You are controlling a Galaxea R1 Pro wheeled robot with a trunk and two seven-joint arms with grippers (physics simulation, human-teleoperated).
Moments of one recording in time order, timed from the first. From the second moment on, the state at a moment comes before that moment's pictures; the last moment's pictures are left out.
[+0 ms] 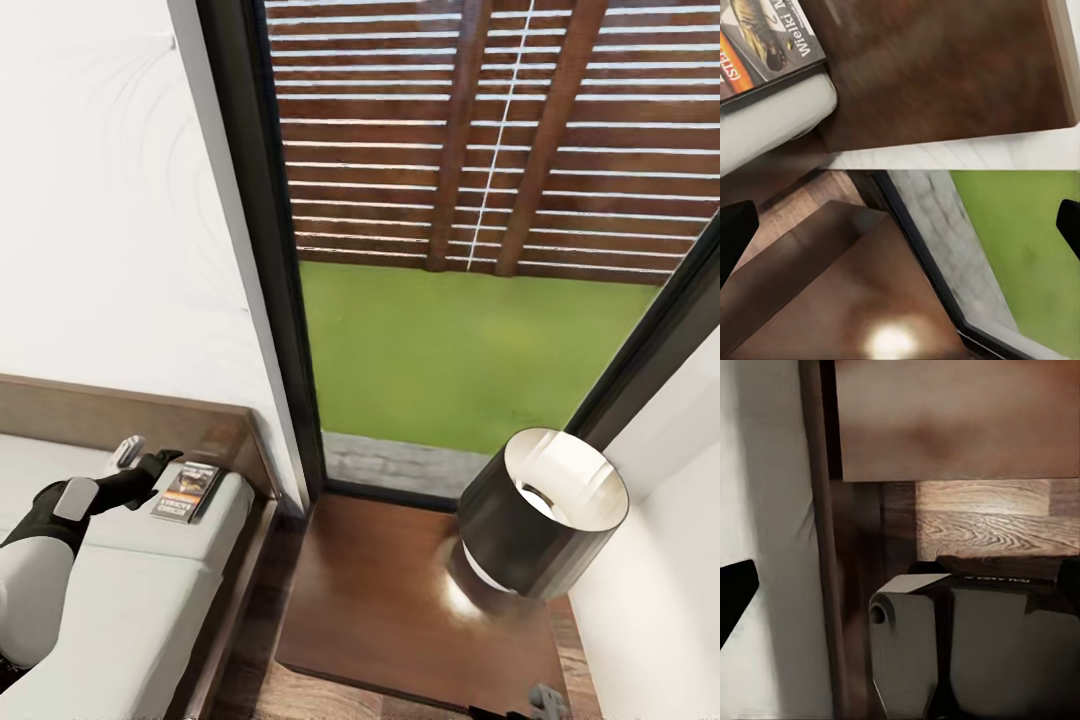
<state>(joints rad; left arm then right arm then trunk) -0.94 0.30 0.63 -0.44 0.43 0.64 -0.16 -0.42 -0.16 -1.05 -0.15 0.71 0.09 1.00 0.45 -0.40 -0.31</state>
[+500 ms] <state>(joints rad) -0.94 0.29 0.63 -0.44 0.43 0.64 -0.15 -0.42 -0.17 -1.05 -0.15 0.71 0.09 1.12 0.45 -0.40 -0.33</state>
